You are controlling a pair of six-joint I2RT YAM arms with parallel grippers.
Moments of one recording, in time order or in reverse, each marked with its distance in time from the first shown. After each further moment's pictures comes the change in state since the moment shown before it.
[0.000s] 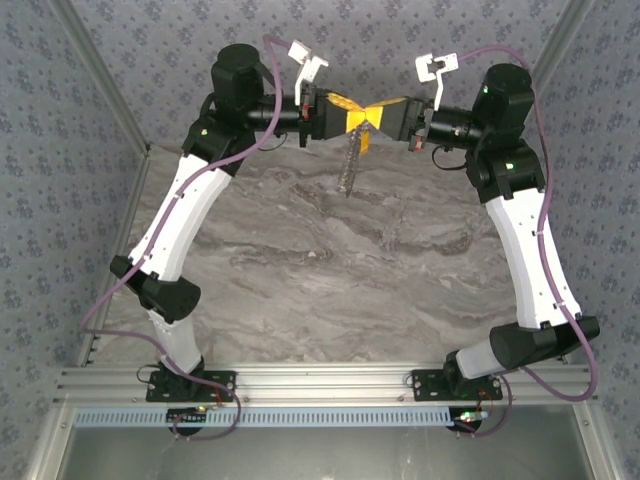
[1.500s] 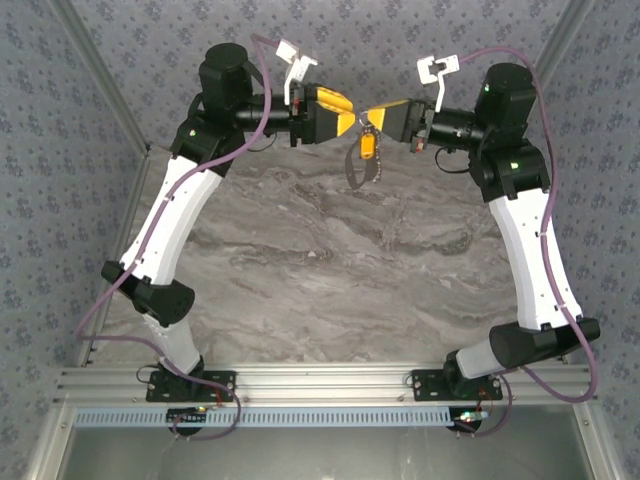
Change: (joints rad) left arm 0.032 -0.041 -0.027 -0.039 -0.014 0.039; right arm -0.014 0.001 0.028 -0.087 0.021 -0.044
